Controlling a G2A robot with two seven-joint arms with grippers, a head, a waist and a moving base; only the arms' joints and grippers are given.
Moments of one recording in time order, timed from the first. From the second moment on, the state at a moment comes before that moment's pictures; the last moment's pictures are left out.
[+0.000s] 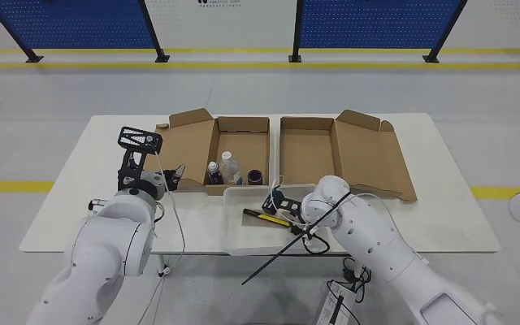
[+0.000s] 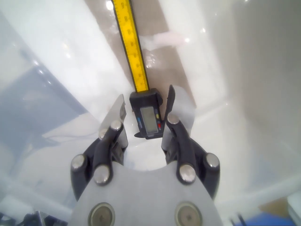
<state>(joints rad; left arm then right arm) 1.36 -0.93 -1.36 -2.32 1.40 0.33 -1.18 -0.84 -1.27 0.72 -1.36 -0.93 -0.37 1.35</state>
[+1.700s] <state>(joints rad) 1.36 -0.93 -1.36 -2.32 1.40 0.33 -1.18 -0.78 -1.31 0.60 -1.28 -0.89 -0.39 1.36</state>
